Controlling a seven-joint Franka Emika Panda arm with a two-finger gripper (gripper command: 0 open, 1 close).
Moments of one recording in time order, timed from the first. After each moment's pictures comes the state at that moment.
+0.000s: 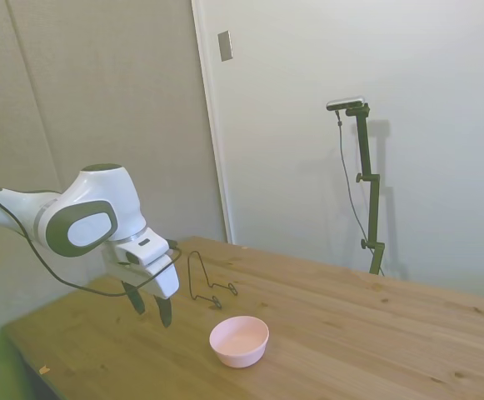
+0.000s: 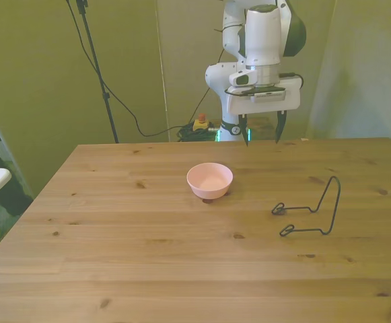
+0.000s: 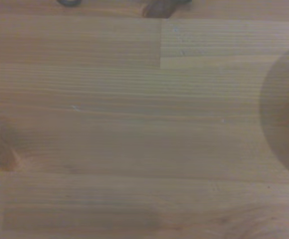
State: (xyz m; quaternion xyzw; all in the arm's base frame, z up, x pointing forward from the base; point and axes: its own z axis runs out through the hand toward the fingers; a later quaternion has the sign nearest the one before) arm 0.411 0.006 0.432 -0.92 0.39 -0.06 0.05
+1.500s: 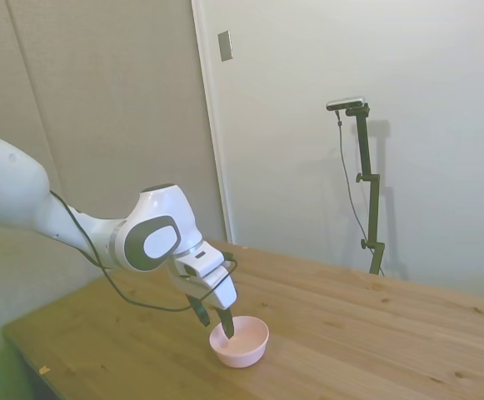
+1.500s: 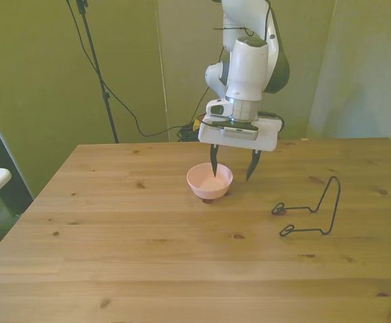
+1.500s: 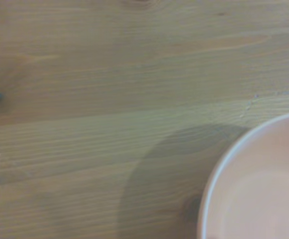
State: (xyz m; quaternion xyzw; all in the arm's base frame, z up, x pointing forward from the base) arm 0.497 -0.066 0.373 -0.88 0.47 -0.11 -0.03
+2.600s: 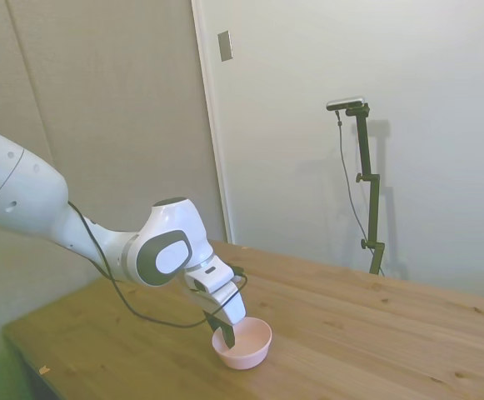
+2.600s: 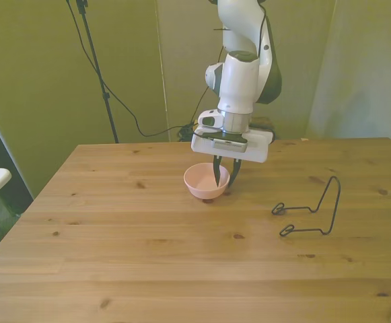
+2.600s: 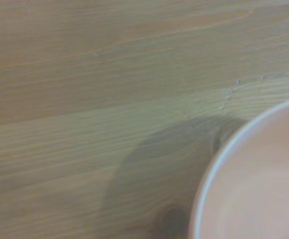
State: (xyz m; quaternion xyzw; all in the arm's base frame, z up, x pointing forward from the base) arm 0.500 -0.088 0.350 -0.86 0.49 -0.11 -0.02
